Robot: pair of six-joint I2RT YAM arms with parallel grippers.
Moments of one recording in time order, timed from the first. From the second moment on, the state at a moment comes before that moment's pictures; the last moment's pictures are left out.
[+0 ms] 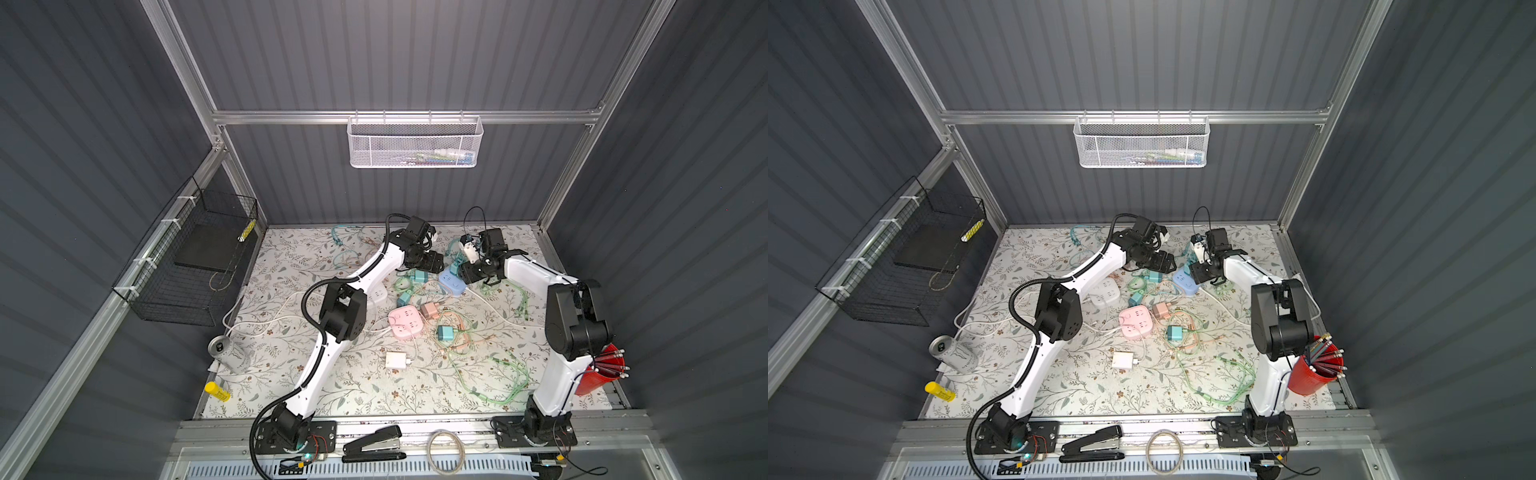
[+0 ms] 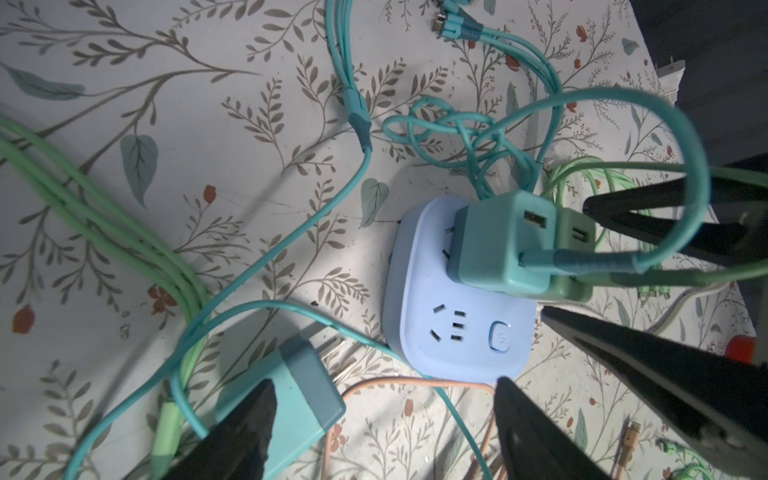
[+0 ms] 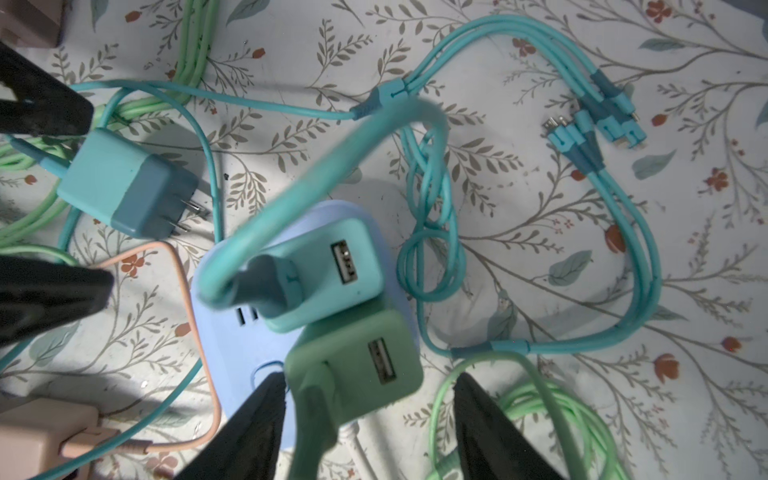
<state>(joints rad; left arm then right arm) -0.64 2.54 2.39 -0.80 0.34 -0.20 0.19 1.91 1.36 -0.44 -0.11 -0.26</state>
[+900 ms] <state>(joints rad) -0.65 2.61 2.39 -0.71 0.41 -0.21 0.18 1.97 1.41 -0.51 -0.20 -0.40</state>
